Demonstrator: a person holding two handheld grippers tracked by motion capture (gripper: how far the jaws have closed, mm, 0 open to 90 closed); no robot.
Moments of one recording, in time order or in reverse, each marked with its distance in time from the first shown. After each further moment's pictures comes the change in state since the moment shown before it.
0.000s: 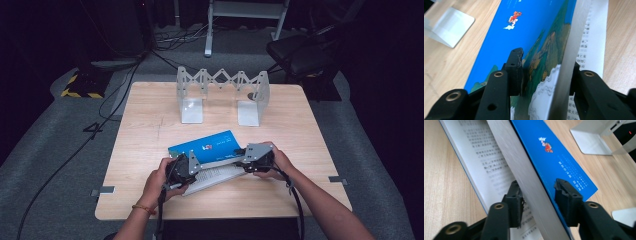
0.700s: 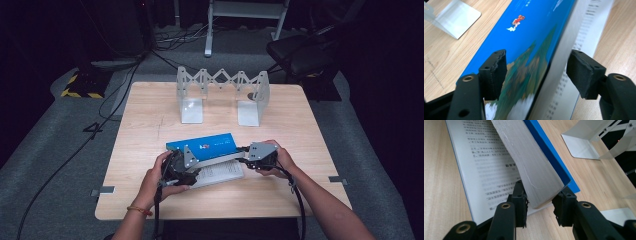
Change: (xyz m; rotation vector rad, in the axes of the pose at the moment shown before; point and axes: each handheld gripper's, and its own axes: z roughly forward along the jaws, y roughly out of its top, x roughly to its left) left arm 0.003 0.015 -0.017 0.037 0.020 -0.101; right arm -0.002 0.000 -0.008 -0.014 -0.057 -0.051
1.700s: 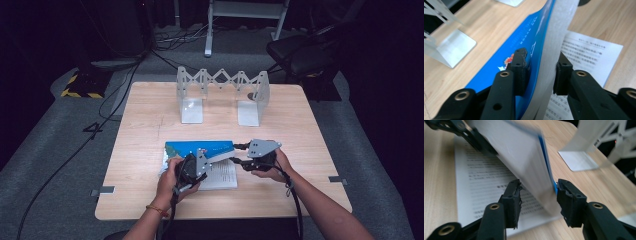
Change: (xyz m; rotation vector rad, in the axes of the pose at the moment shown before) left arm -0.022 0.007 0.013 -0.197 0.025 0.045; right arm 0.002 0.019 -0.009 -0.100 -0.003 0.165
